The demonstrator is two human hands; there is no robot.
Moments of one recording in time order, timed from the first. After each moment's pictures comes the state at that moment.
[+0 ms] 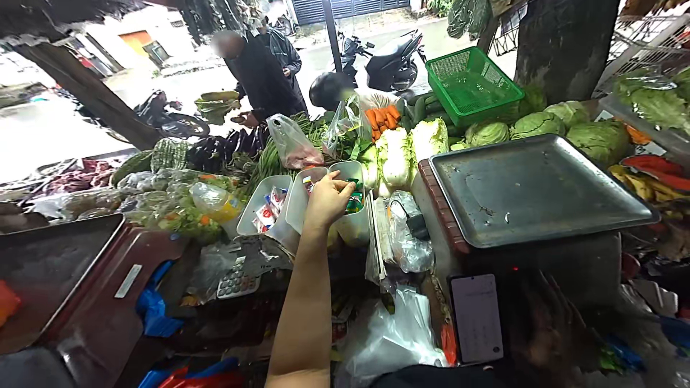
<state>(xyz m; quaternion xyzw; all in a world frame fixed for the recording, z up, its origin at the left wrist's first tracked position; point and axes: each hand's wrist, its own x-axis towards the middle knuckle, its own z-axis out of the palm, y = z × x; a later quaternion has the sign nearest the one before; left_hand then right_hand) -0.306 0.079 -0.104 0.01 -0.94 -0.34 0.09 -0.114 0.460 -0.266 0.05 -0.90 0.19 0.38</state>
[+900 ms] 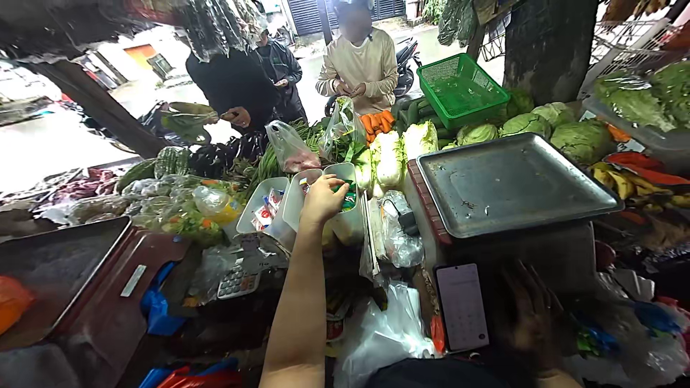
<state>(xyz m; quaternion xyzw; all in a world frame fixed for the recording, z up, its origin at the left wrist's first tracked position) -0.305 0.082 -0.101 0.00 -0.95 -0.31 0.09 -0.120 0.463 -0.272 0.06 -0.88 0.23 0.41</state>
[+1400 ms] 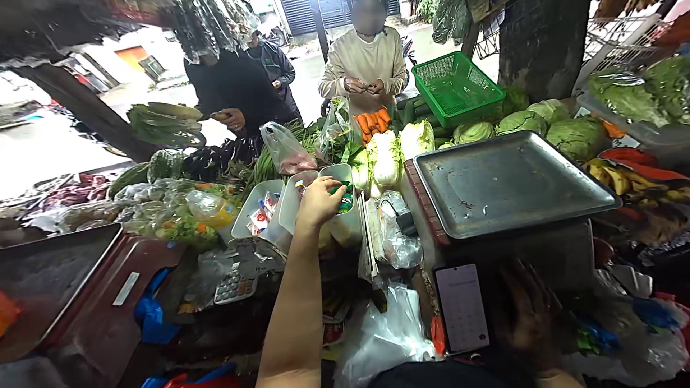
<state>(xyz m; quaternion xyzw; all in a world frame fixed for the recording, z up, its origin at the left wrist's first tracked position) -0.310 0.079 -0.104 -0.01 -0.95 -0.31 0.09 -0.121 0.461 -0.272 0.06 -0.88 0.23 0.42</state>
